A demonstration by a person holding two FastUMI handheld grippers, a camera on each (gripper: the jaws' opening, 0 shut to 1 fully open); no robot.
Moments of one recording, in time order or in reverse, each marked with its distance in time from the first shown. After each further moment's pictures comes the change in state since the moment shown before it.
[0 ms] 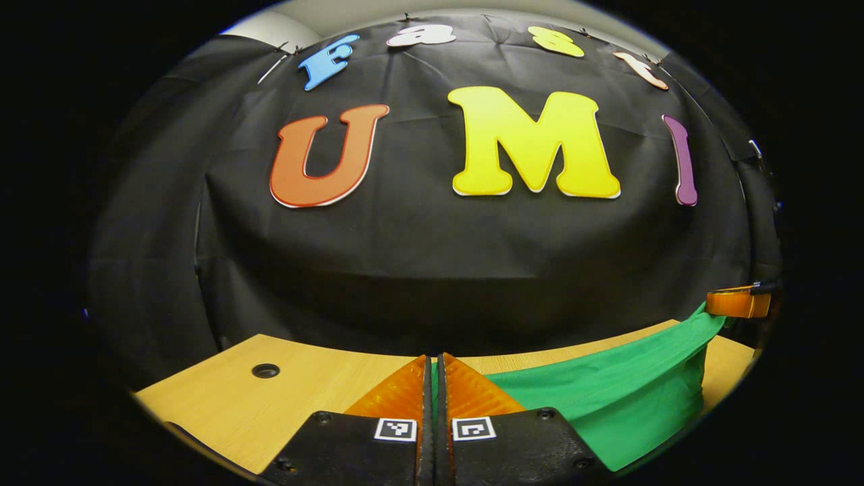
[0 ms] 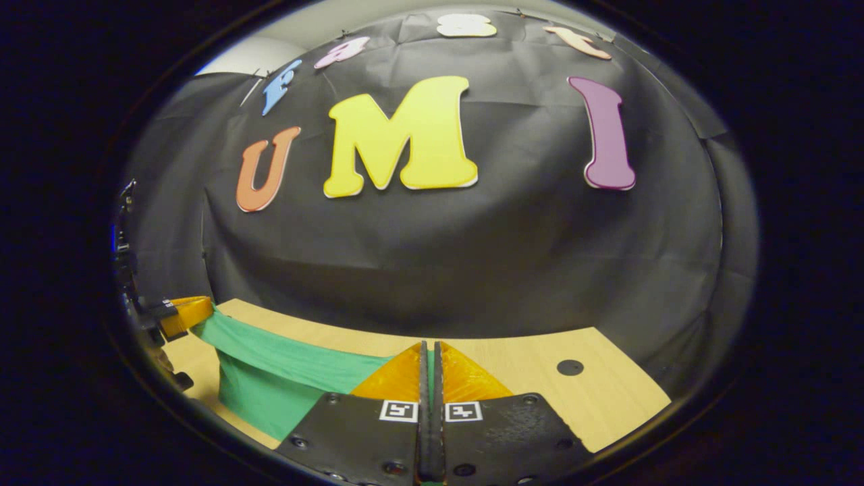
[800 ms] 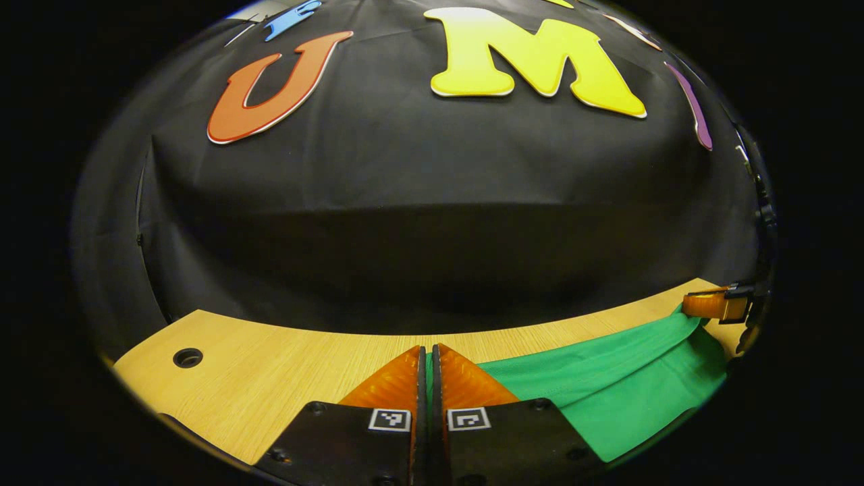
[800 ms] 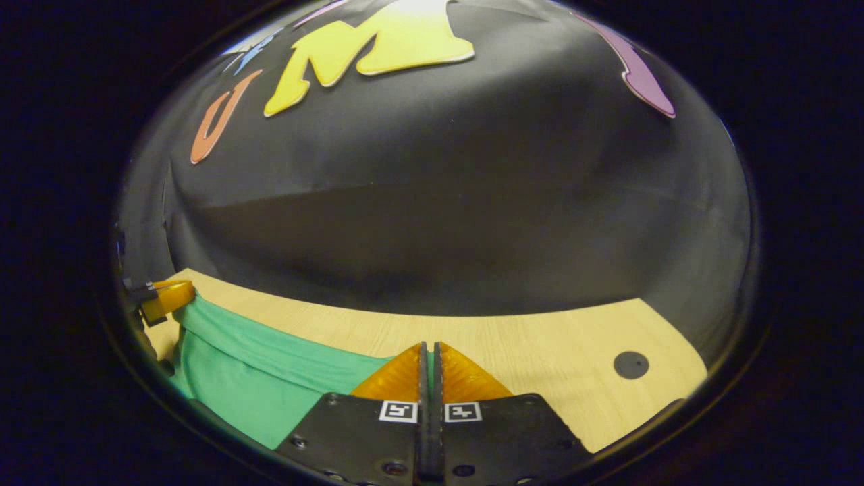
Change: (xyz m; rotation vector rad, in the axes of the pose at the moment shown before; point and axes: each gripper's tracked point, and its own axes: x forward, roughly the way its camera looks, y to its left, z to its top) left arm 0.119 -0.008 -0.066 0.034 0.116 -0.021; right arm 0.147 -0.020 -0.080 0.026 0.164 -0.029
